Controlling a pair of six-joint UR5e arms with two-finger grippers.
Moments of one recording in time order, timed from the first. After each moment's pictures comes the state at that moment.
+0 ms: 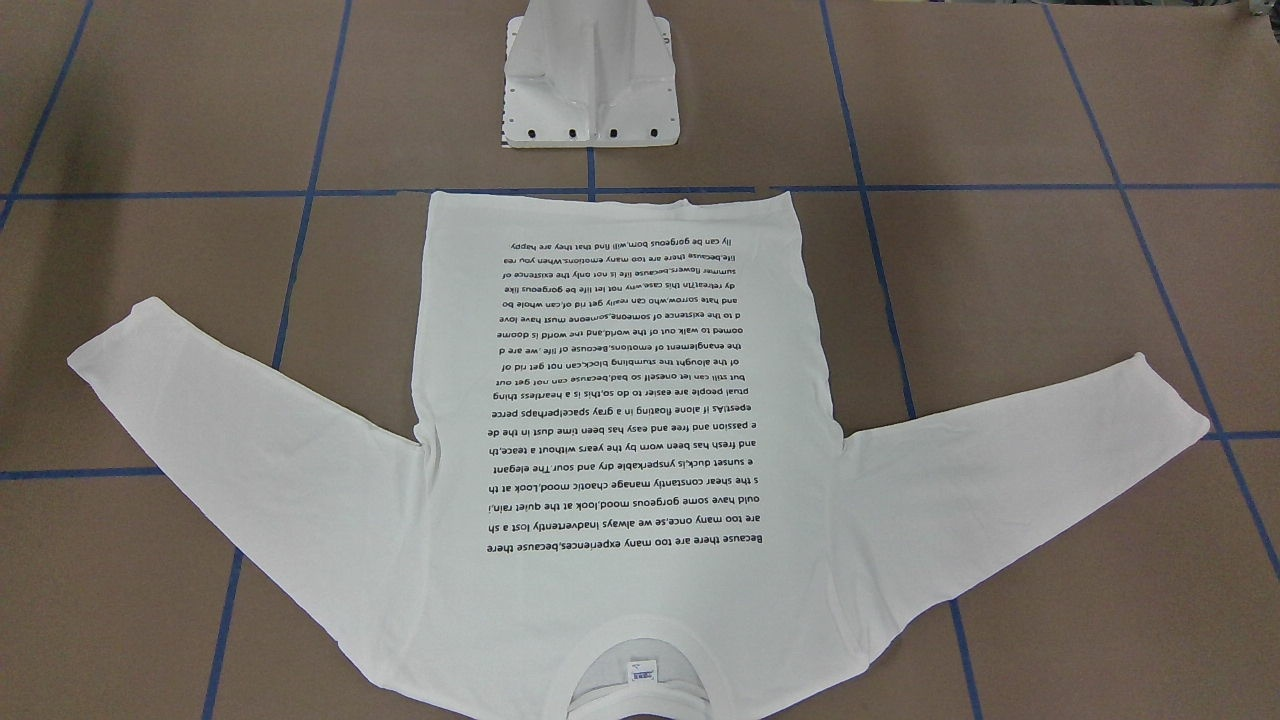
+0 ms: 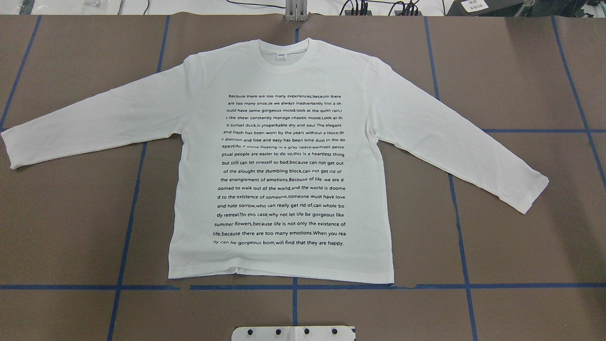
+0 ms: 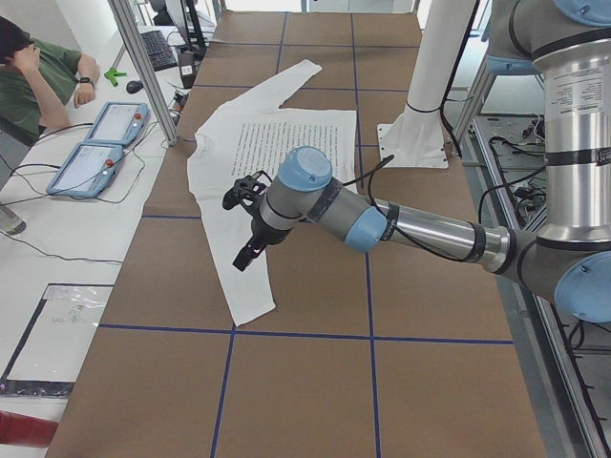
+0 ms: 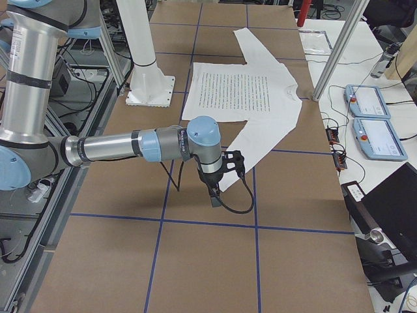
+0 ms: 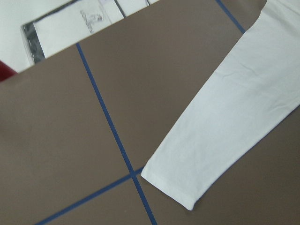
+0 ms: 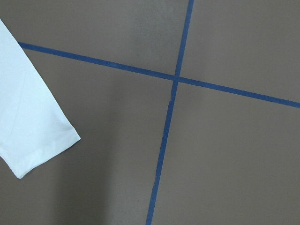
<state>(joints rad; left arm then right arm) -1.59 -1.46 -1.90 -1.98 -2.30 0.11 1.56 -1.82 1.97 -1.50 2.29 -0.06</state>
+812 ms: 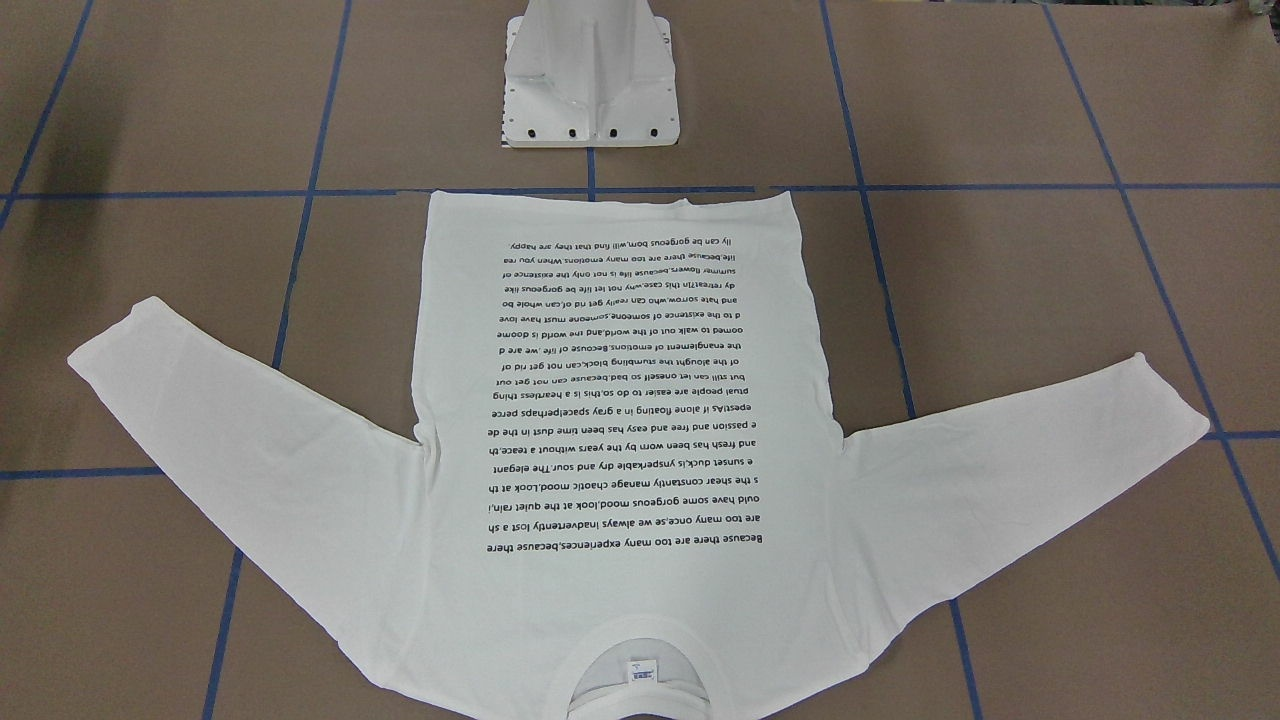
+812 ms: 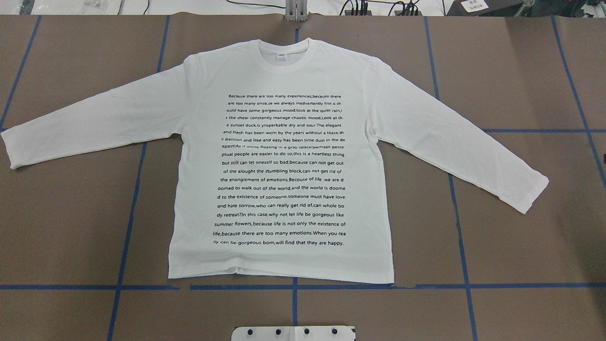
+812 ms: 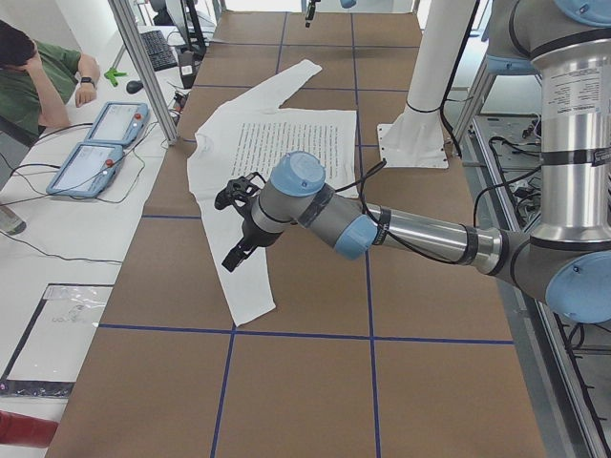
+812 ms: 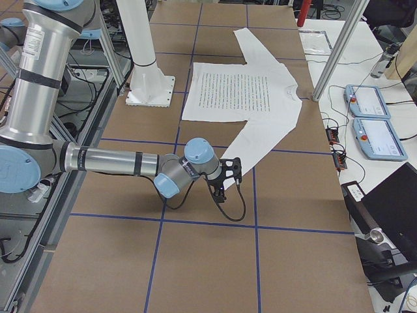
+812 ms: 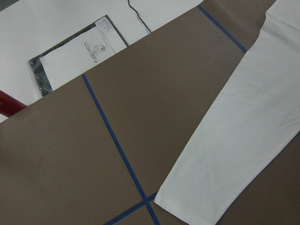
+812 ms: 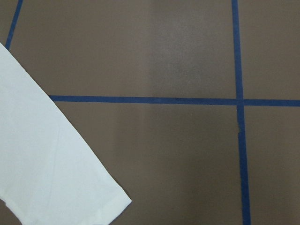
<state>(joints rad) -1.59 -1.46 -1.88 -2.01 -2.30 0.12 1.24 -1.86 1.69 -0.67 2.20 0.72</state>
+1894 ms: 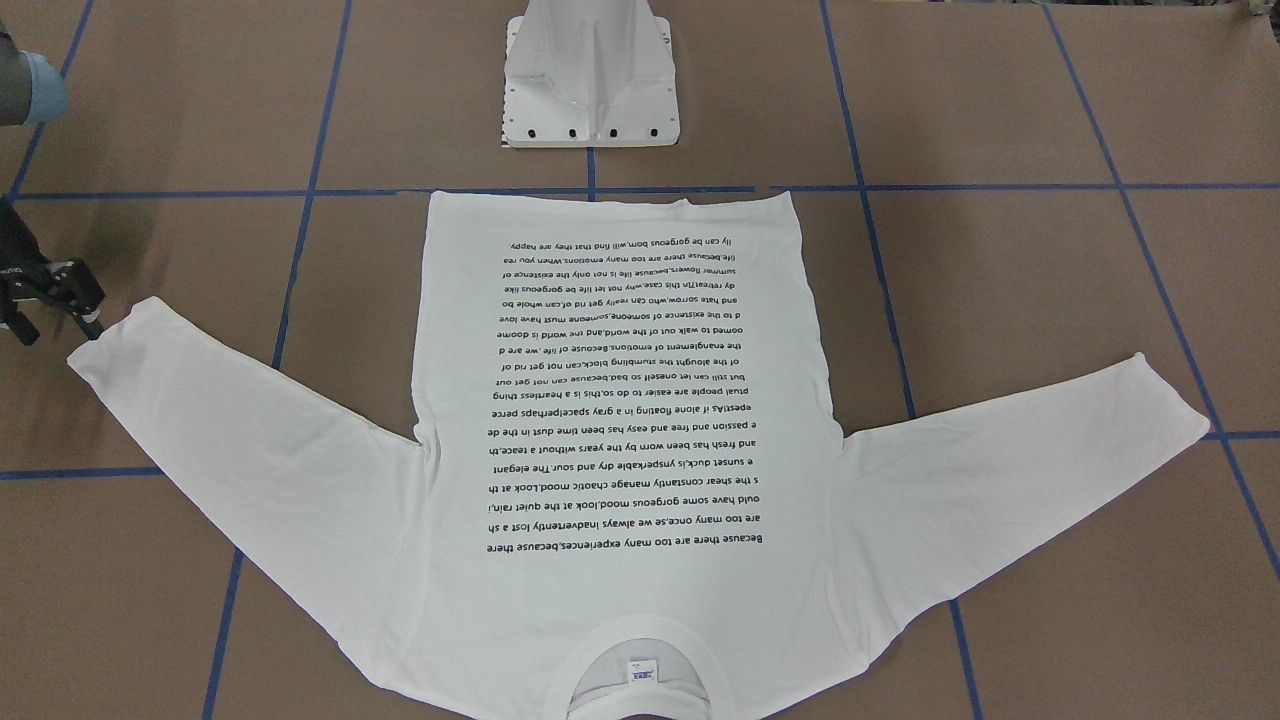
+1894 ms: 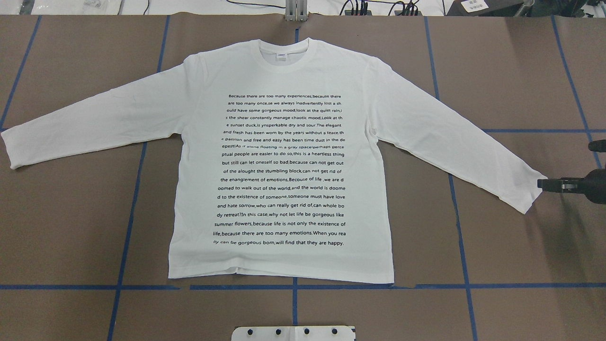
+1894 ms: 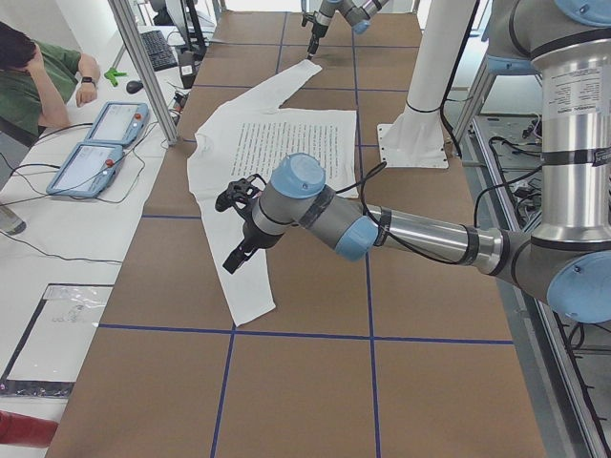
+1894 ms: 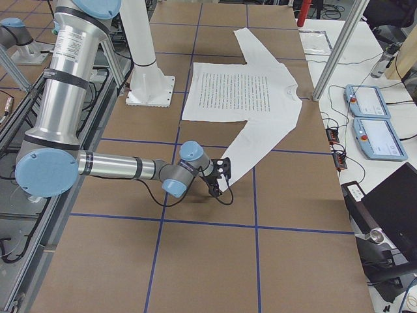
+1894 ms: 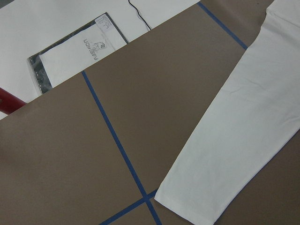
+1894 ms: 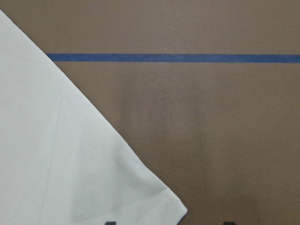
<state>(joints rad) -1.59 -1.46 -1.88 -2.01 -2.30 0.12 0.85 -1.84 1.61 -0.47 1.83 0.98</state>
